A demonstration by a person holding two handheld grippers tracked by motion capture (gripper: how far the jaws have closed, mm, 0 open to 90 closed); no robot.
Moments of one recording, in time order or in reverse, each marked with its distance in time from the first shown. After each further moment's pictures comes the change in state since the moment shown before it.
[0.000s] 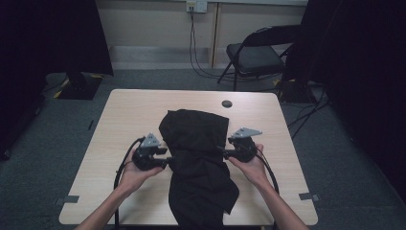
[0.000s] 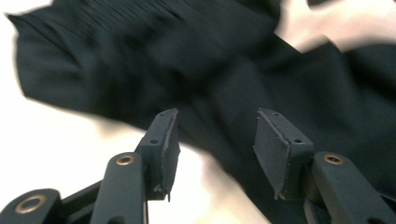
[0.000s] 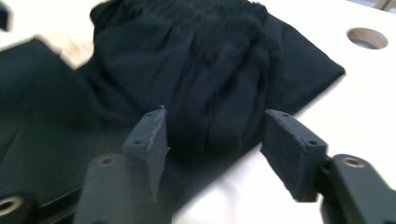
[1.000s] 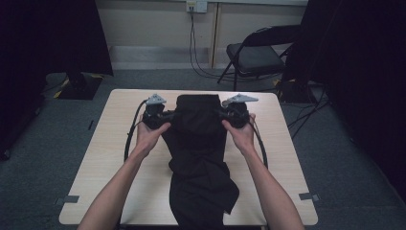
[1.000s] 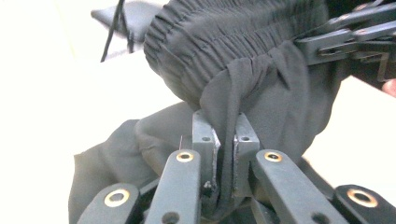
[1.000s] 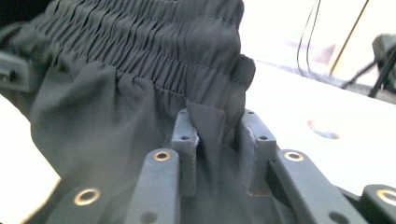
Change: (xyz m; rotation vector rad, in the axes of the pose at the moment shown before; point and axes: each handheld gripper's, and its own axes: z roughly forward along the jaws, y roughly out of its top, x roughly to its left) left arm 0.041 0.101 0.009 -0.223 0.020 -0.043; right arm -0.033 0.093 0.020 -0.162 -0.069 0.104
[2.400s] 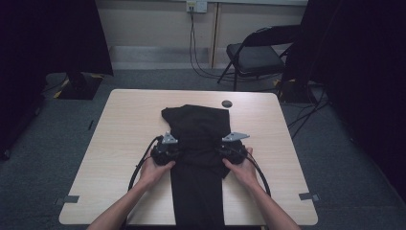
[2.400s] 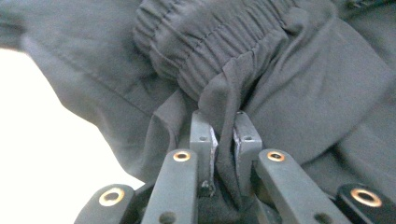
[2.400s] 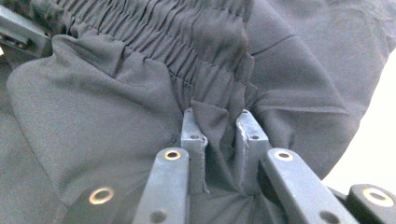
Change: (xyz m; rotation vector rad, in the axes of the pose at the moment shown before) left arm -0.033 -0.120 0.040 0.297 0.048 0.070; right arm 0.025 -0.119 0.003 0.227 0.038 -0.096
